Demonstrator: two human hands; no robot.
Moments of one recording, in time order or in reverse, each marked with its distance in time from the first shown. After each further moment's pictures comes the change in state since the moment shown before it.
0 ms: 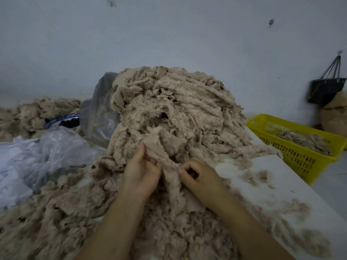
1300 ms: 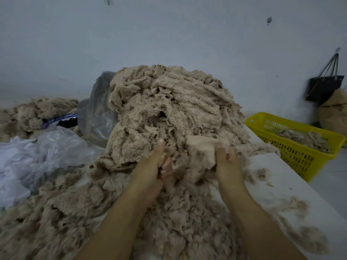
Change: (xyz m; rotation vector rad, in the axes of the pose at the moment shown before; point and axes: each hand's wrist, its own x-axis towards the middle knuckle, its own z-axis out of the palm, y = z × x) left_hand -0.003 -0.015 -0.004 0.678 -0.274 0.102; right_hand 0.014 0.033 -0.023 0.466 0.463 0.566
